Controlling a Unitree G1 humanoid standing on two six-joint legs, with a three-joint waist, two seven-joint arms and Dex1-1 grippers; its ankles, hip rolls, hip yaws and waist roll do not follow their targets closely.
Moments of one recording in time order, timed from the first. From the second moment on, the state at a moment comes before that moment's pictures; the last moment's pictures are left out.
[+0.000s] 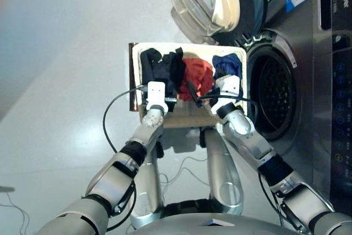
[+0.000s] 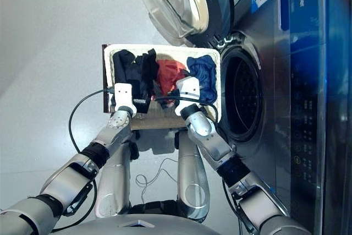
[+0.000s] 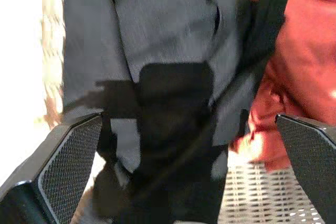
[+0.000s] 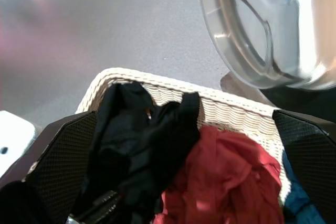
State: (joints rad) left arm -0.62 0.18 -0.46 0.82 -0.47 -0.17 0.33; right arm -0.43 -0.36 0.56 0.07 0.40 -0.20 -0.13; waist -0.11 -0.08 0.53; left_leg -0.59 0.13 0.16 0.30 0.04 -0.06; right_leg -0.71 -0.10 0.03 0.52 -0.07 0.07
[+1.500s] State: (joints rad) left arm -0.94 0.33 -0.31 1.03 -0.59 -0.19 0.43; right arm -0.51 -0.43 0.60 -0.13 0.42 -0.23 -0.10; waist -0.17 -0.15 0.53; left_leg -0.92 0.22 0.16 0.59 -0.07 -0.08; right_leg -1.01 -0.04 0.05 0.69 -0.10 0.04
